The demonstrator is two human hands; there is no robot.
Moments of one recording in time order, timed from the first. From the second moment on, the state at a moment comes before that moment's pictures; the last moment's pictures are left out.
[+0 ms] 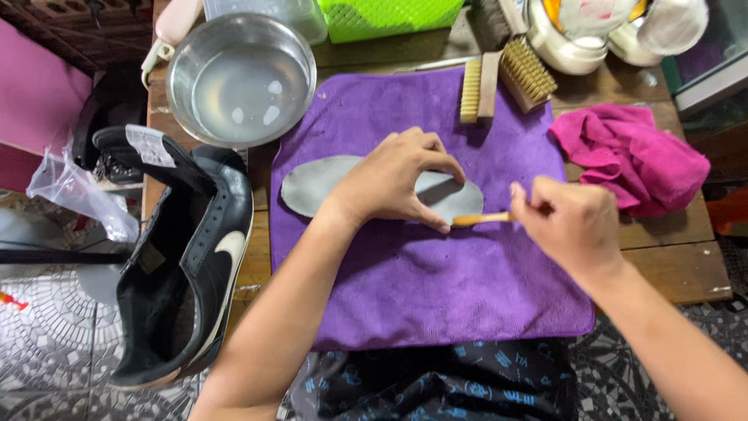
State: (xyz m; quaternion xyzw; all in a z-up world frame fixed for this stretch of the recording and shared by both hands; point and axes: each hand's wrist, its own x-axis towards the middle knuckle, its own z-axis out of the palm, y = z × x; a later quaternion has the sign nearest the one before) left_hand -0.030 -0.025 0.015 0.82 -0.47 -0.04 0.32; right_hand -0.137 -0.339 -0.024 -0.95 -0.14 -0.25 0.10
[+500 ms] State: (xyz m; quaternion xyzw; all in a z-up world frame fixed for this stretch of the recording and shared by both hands) left_hand -0.030 -0.024 0.017 0.83 -0.47 -0.04 0.31; right_hand -0.128 -0.329 -0.023 -0.97 -0.07 -0.23 0.08
